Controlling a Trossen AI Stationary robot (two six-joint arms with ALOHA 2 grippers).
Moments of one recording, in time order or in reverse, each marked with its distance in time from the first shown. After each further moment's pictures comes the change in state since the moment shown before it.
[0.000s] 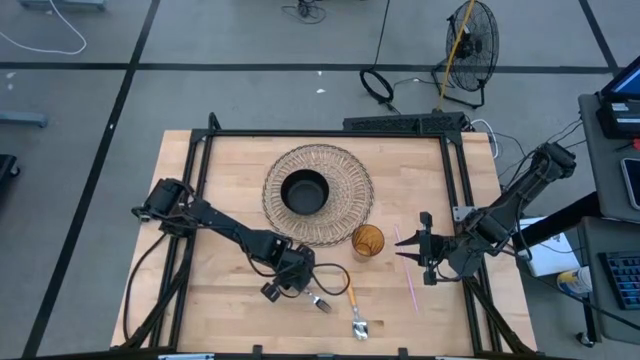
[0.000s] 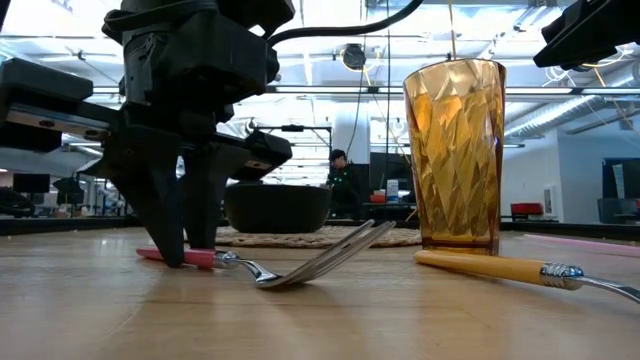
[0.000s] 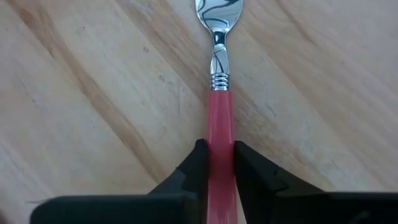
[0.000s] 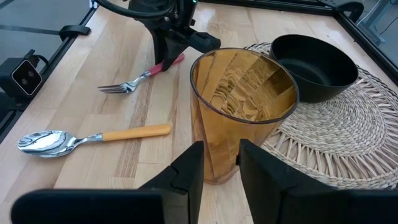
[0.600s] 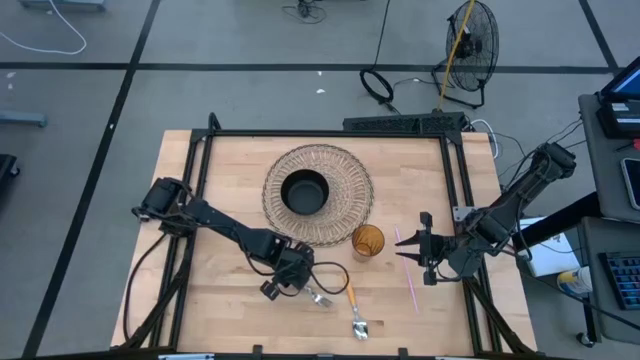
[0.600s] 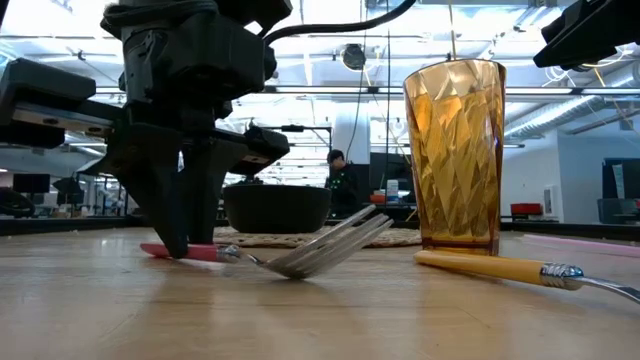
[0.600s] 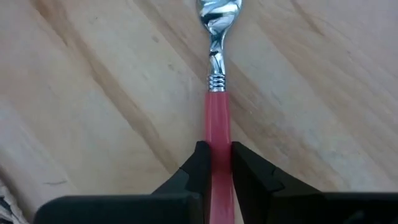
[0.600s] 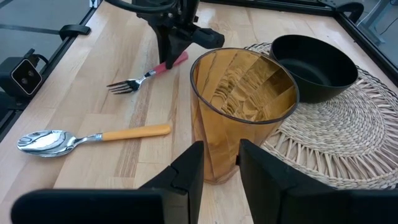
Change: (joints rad) left arm 0.001 -0.010 -0.002 -0.021 -0.025 -0.001; right arm 0.000 0.000 0.000 0.000 0.000 -0.003
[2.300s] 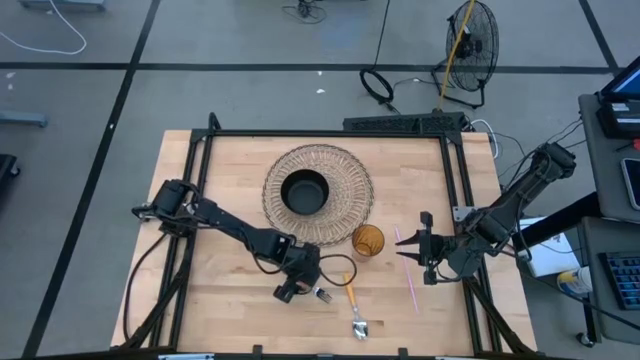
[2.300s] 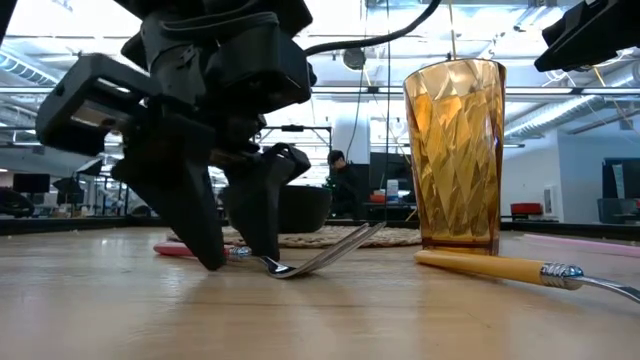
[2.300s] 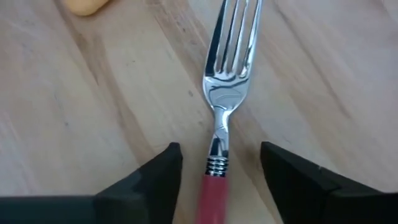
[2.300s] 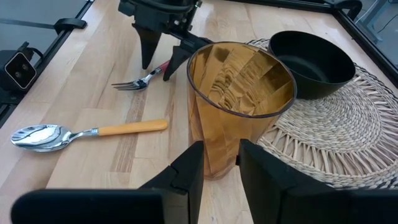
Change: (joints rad) left arm 0.025 0.059 0.003 0.274 0.038 -0.167; right arm 0.000 0.000 -0.001 -0.021 0.003 0.004
